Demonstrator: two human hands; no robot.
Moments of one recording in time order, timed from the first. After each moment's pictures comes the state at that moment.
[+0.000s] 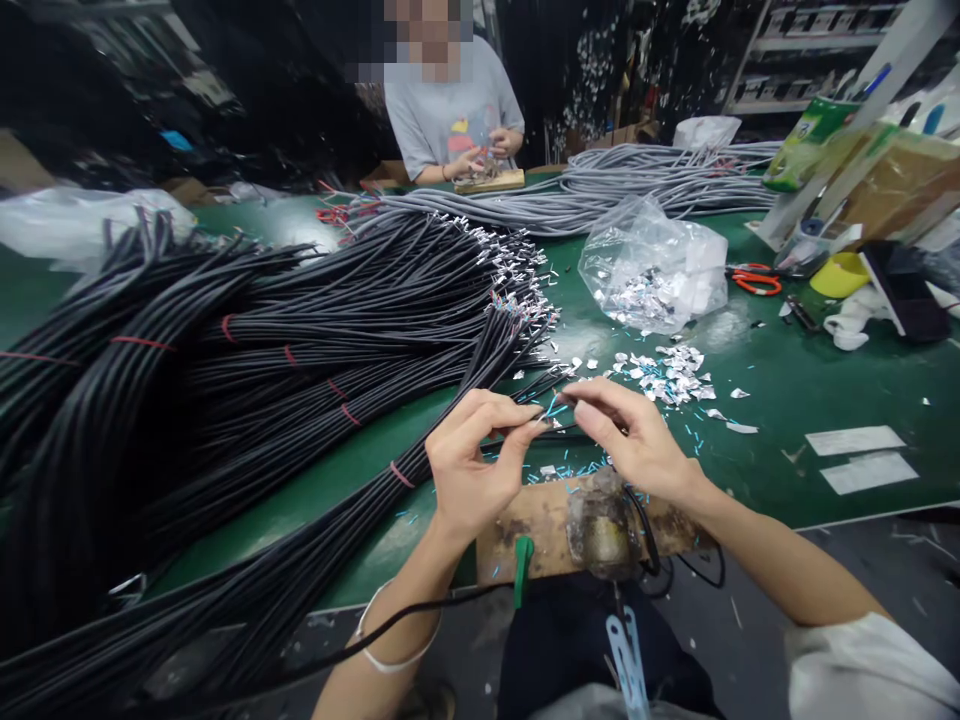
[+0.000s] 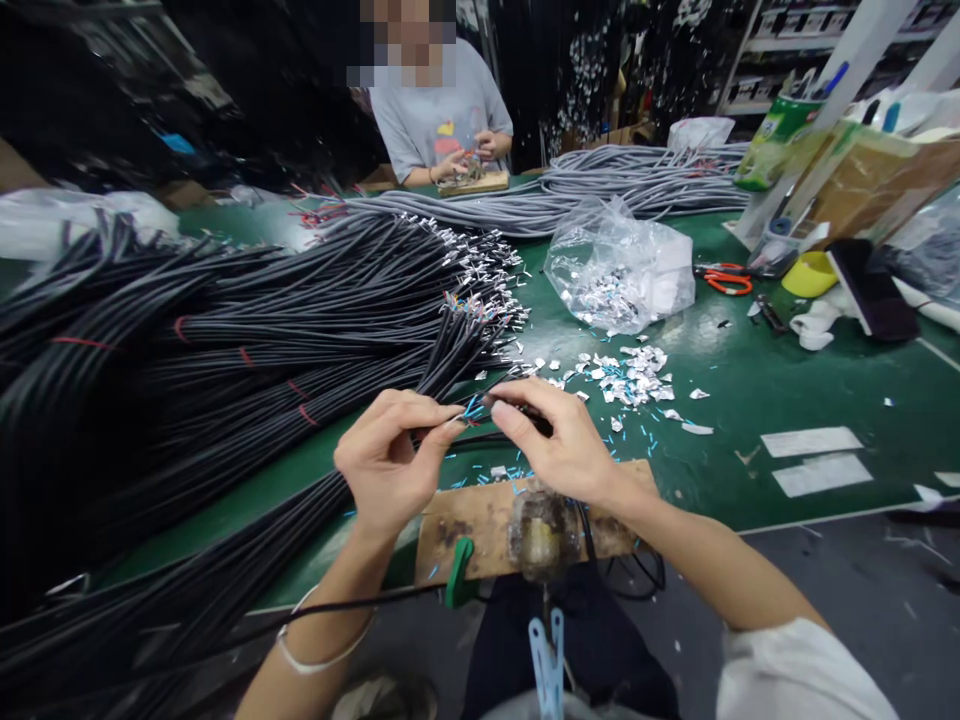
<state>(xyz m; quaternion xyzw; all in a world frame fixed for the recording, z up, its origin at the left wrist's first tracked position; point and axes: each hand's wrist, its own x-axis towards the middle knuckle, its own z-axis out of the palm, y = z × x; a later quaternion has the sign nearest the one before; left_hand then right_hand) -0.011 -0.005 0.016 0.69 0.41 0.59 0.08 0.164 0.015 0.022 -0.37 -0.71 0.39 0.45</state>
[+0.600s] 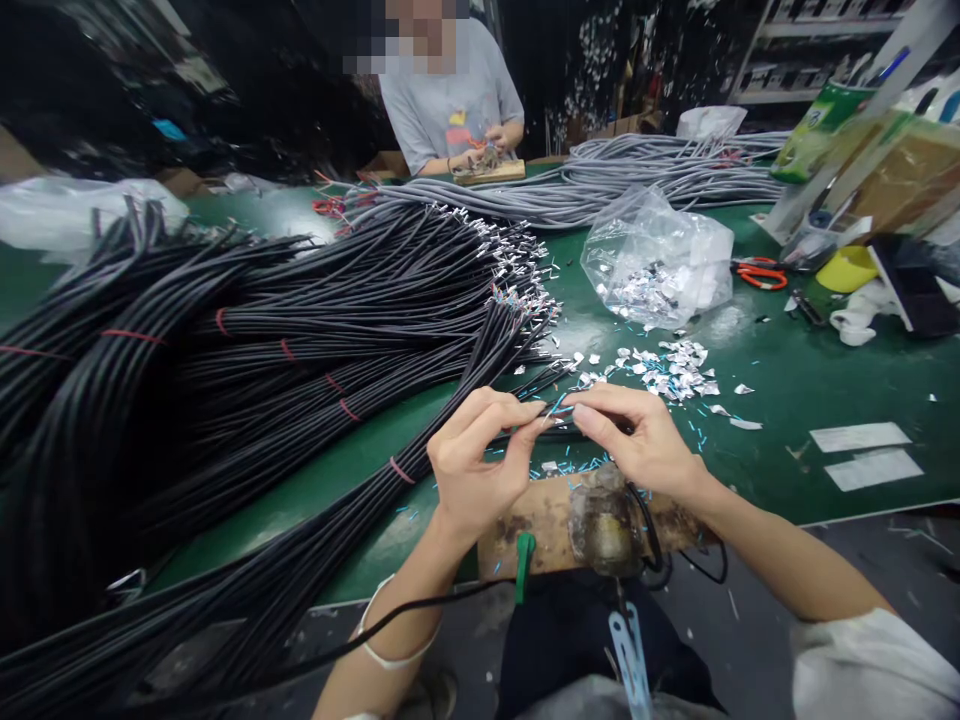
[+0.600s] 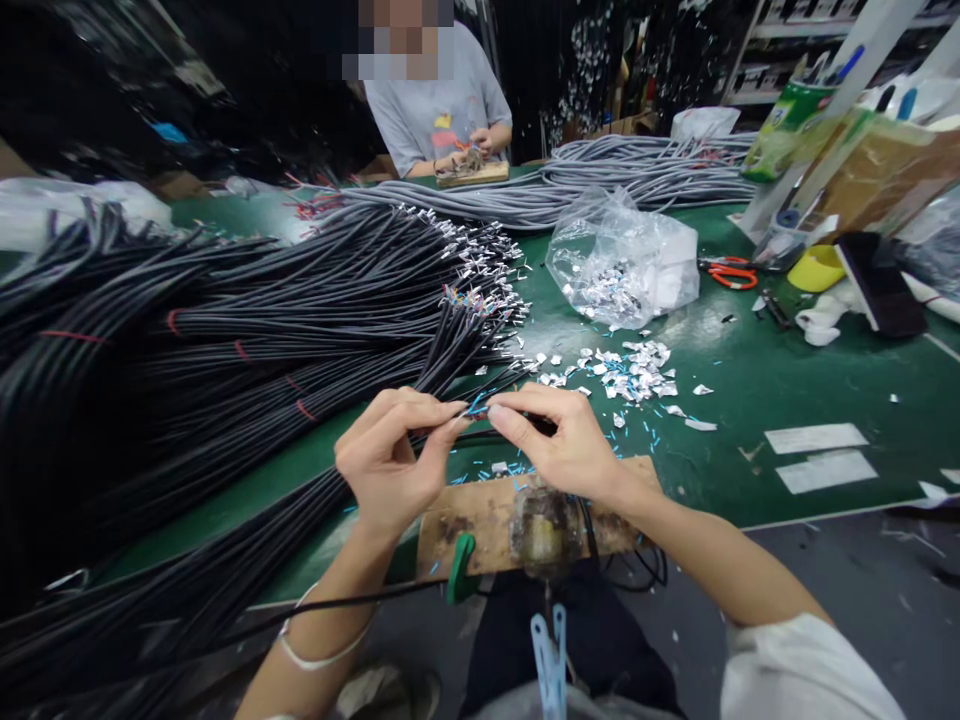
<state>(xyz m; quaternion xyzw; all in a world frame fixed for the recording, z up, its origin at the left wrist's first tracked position) -0.009 -0.004 0.016 0.71 0.38 0.59 0.02 0.163 0.014 0.025 -0.36 -0.72 0.41 0.43</state>
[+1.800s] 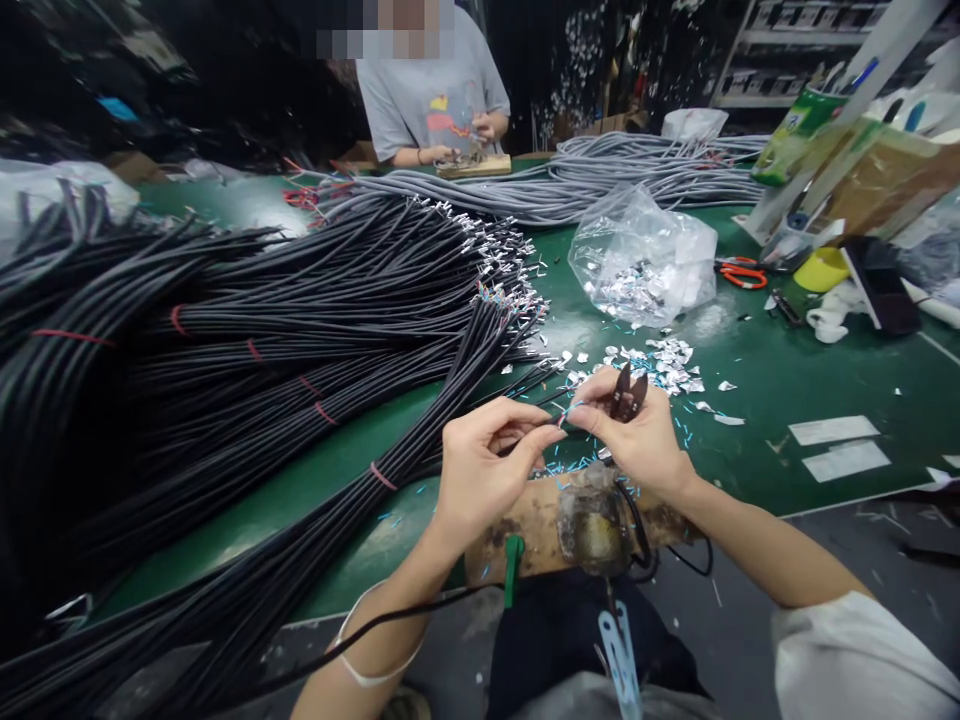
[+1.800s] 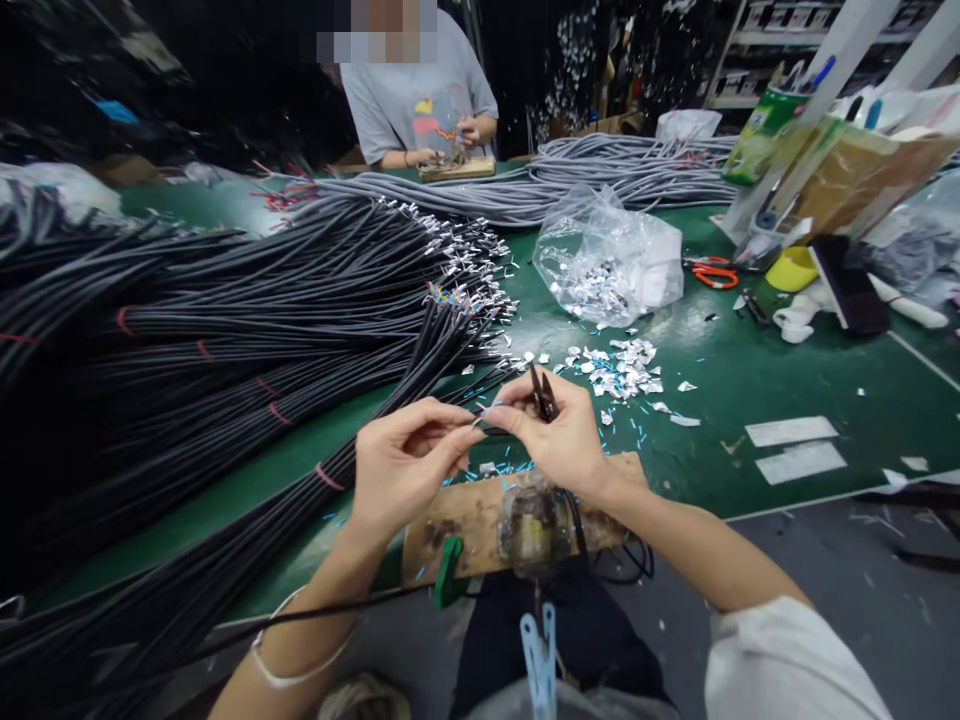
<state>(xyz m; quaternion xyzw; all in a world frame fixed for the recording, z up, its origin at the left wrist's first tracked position) 0.001 -0.011 0.015 0.59 0.48 0.50 0.41 0.158 0.015 0.018 -0.38 -0.61 0.45 0.54</state>
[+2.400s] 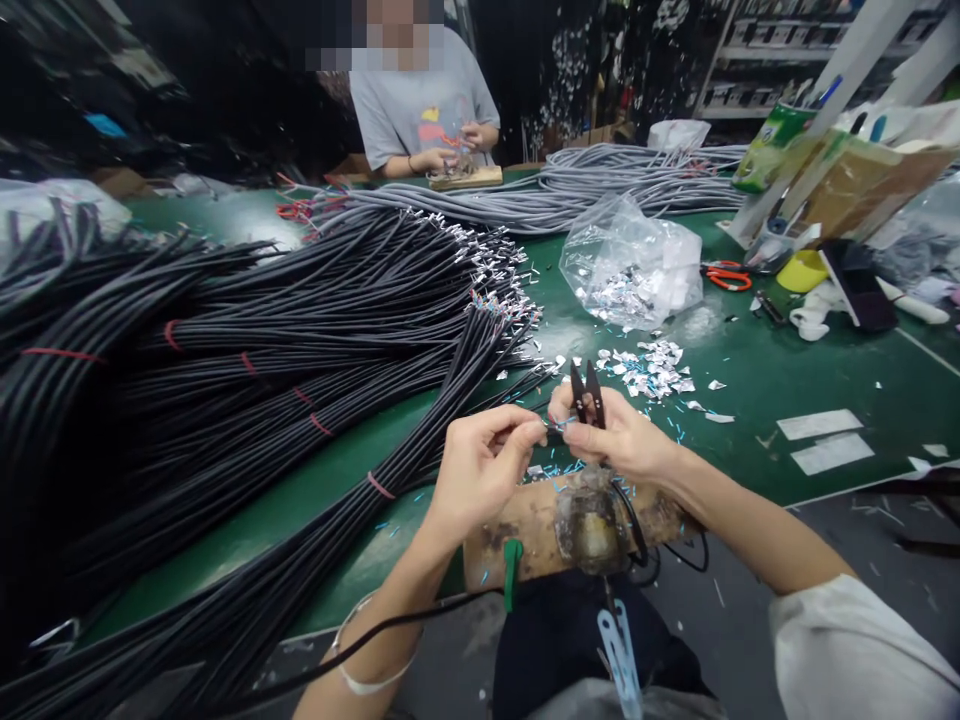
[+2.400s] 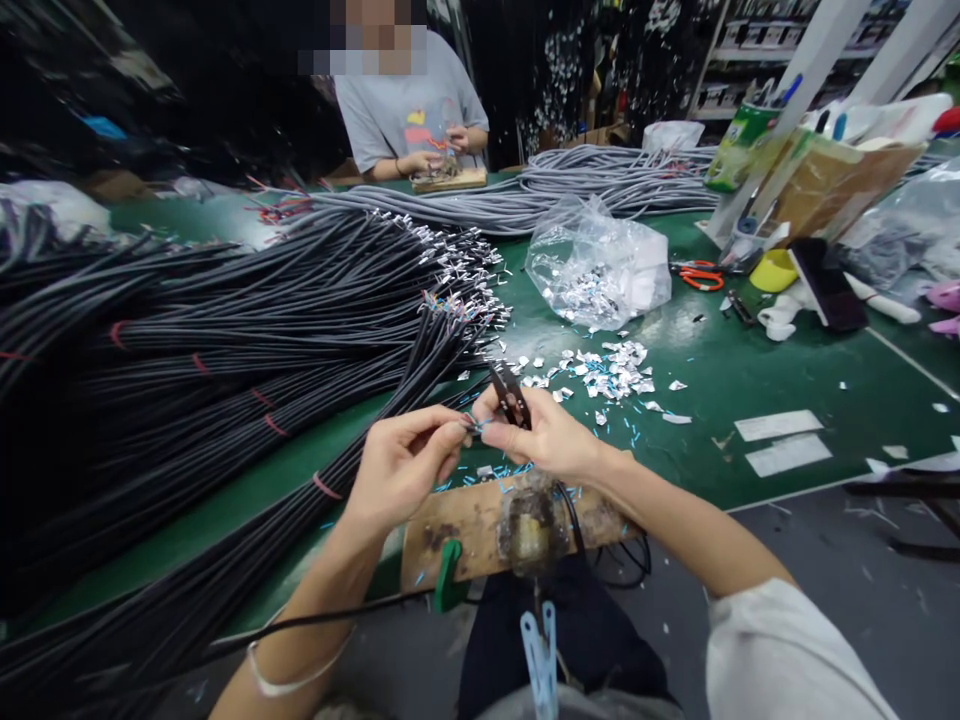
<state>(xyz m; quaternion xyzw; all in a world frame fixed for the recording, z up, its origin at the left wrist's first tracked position) -0.005 -0.007 0.017 0.64 0.47 0.44 0.43 0.163 0.021 0.019 -0.28 -0.69 0.55 0.39</state>
